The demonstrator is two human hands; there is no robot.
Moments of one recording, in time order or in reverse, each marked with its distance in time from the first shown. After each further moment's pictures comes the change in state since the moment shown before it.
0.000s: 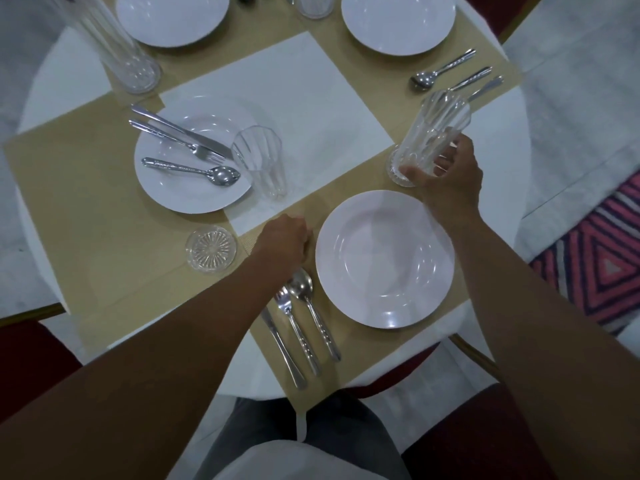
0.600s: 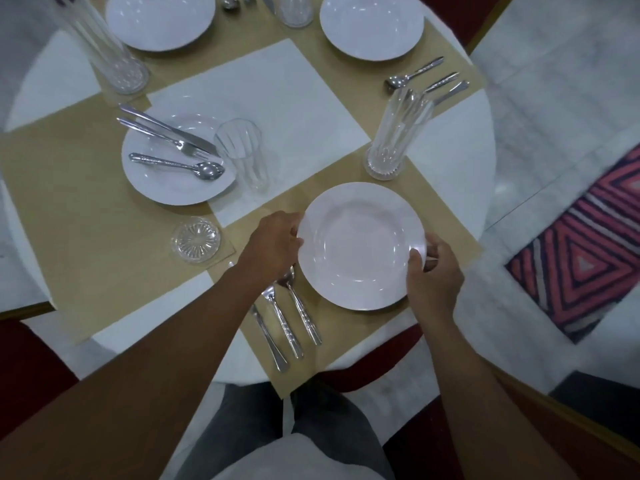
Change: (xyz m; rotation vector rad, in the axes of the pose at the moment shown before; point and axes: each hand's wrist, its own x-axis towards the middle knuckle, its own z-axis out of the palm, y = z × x) left_hand -0.030 0.014 0.010 -0.429 0.186 0.020; right_hand -0.148 0.075 -0.032 -0.096 0.185 0.191
